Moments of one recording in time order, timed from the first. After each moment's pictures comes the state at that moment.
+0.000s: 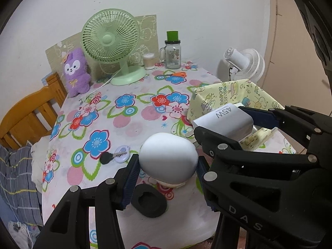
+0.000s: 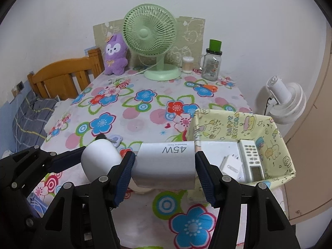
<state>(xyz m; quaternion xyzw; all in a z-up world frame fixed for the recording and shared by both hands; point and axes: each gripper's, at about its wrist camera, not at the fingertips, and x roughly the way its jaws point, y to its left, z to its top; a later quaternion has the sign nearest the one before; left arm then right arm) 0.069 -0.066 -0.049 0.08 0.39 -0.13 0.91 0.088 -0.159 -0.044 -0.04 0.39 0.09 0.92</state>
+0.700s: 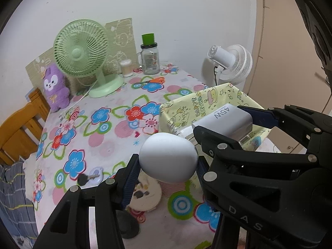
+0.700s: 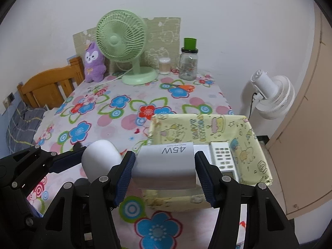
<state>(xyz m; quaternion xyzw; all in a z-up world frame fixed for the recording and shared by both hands) 0.096 -0.131 -0.042 0.11 0.39 -0.16 0.90 0.109 -0.224 -0.038 -0.02 0.39 0.06 0.92</state>
